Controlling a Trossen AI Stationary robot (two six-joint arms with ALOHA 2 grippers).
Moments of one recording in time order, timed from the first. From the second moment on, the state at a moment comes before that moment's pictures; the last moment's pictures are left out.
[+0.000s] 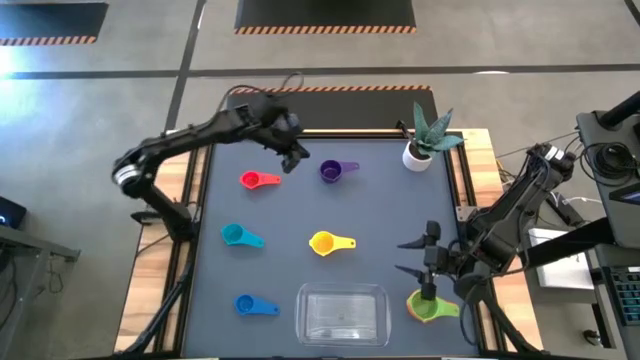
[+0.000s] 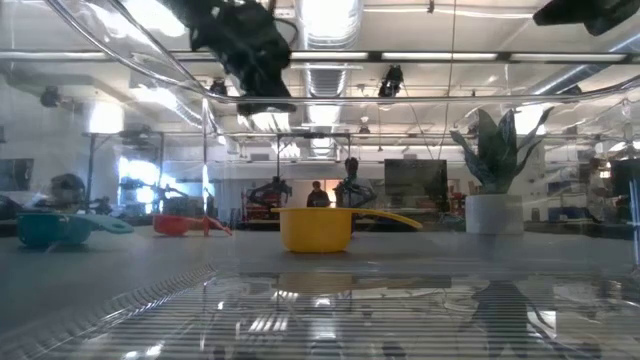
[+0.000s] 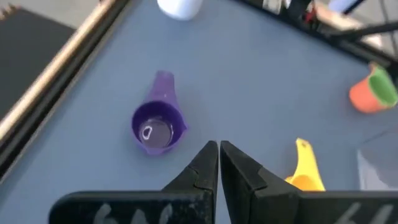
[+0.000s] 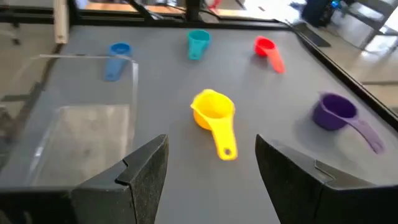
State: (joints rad) left arm 0.57 1.58 1.37 -0.61 0.41 0.04; right arm 0.88 1.11 0.76 -0.42 0.91 0.58
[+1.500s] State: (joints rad) left arm 0.51 1.86 1.45 -0.52 0.24 0.23; right arm 0.46 1.13 0.60 0.08 0.53 0.24
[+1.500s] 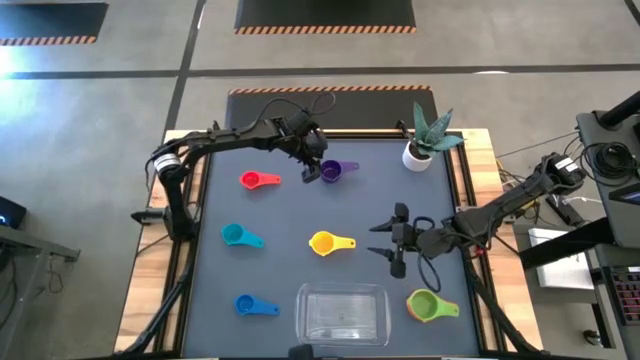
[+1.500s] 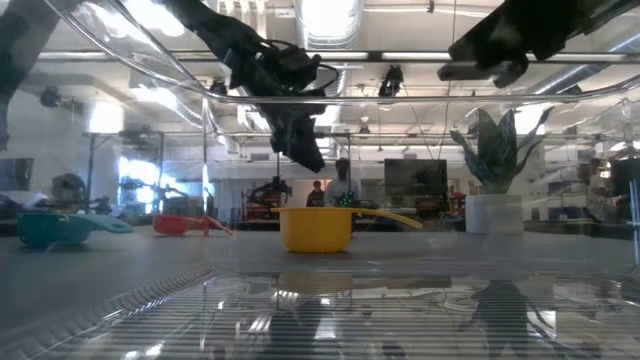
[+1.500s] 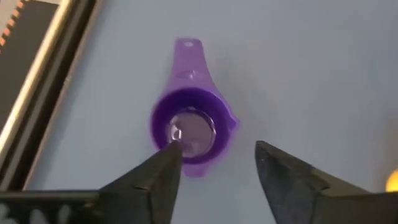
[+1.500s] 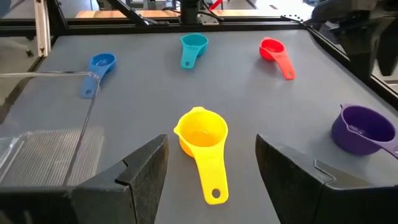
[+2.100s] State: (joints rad) left arm 0.50 1.86 1.45 -0.41 0.24 0.20; right arm 0.46 1.13 0.60 0.08 0.53 0.23
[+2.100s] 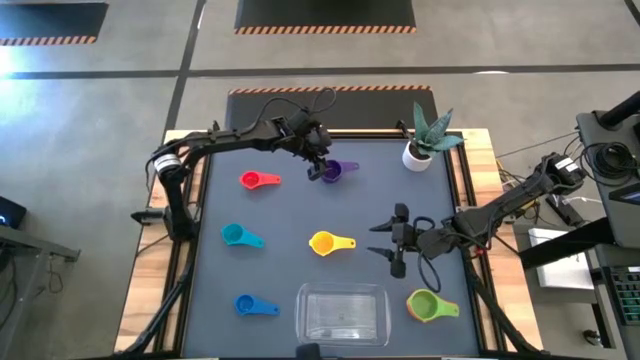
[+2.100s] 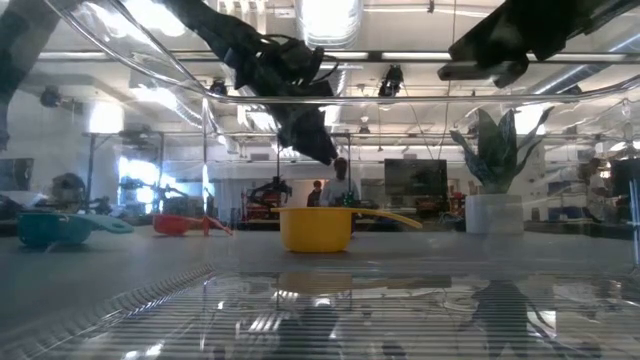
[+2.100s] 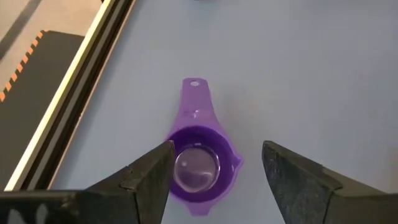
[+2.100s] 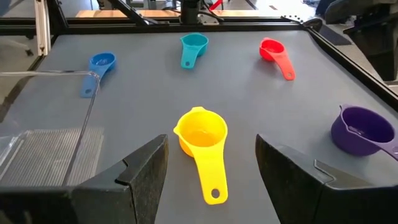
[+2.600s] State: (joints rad) left arm 0.49 2.09 1.64 -0.53 0.13 0.20; right arm 0.46 1.13 0.60 0.01 0.55 0.27
